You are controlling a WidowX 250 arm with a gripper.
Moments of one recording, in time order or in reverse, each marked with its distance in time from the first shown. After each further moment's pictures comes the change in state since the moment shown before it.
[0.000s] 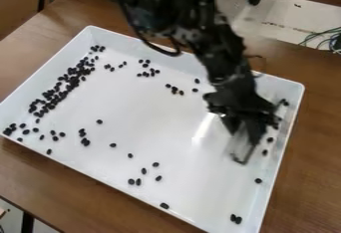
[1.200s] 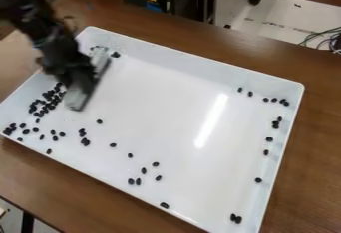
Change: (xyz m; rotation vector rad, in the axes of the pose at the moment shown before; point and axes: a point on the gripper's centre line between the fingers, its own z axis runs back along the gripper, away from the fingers) arm -0.064 0.232 0.086 0.192 -0.098 0.321
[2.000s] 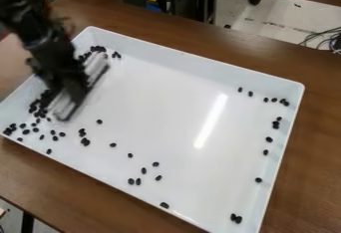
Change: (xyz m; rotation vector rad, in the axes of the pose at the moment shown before) arm -0.015 -0.065 0.024 -0.023 -0.017 -0.228
